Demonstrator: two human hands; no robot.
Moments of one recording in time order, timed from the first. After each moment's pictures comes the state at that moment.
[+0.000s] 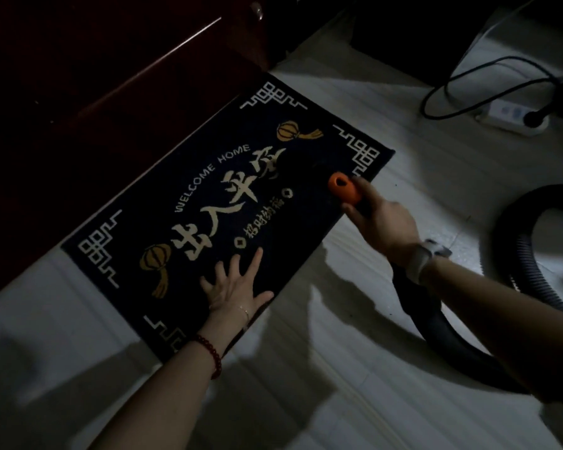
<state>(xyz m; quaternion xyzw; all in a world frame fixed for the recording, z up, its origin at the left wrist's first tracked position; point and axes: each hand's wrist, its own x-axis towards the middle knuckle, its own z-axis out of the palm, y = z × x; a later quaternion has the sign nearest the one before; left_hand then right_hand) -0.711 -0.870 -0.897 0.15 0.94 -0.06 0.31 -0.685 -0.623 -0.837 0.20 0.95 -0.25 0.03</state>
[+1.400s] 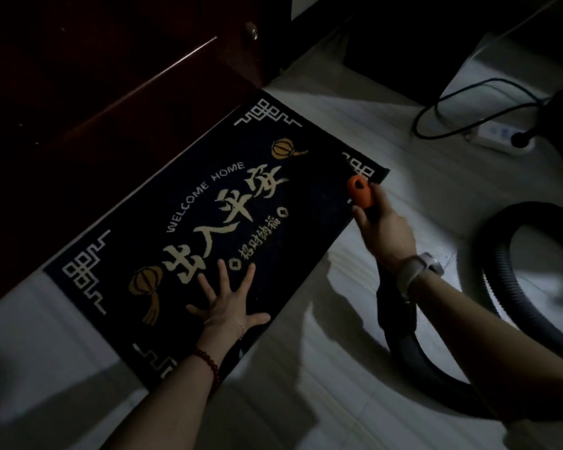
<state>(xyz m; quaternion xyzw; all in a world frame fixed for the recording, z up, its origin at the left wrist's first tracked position) -0.737 -0.868 -0.906 0.09 0.91 0.02 0.41 -0.707 -0.616 -0.848 0.31 0.90 -0.31 -0.01</state>
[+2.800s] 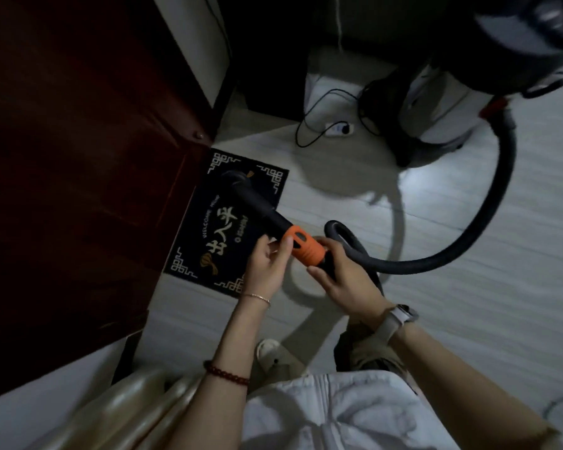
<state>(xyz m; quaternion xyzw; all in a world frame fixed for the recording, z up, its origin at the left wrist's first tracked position) -0.594 -0.783 -0.228 0.04 0.77 0.48 0.42 -0.477 -0.690 -0.249 0.31 0.82 -0.48 0.06</state>
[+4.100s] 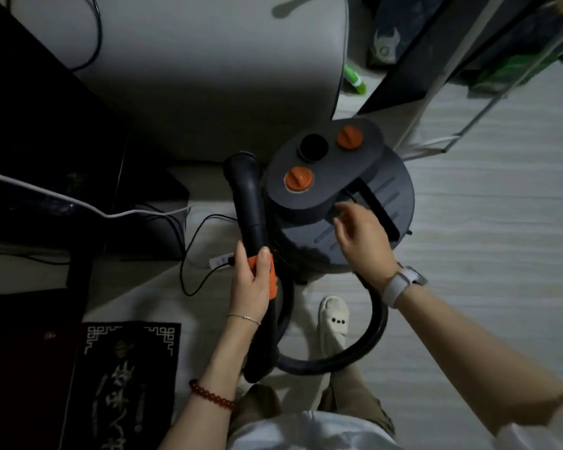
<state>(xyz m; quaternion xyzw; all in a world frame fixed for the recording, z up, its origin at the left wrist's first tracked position) -0.646 -0.147 -0.278 0.13 0.74 0.49 0.44 -0.513 -0.012 -0.273 0.49 0.81 -0.31 -0.09</state>
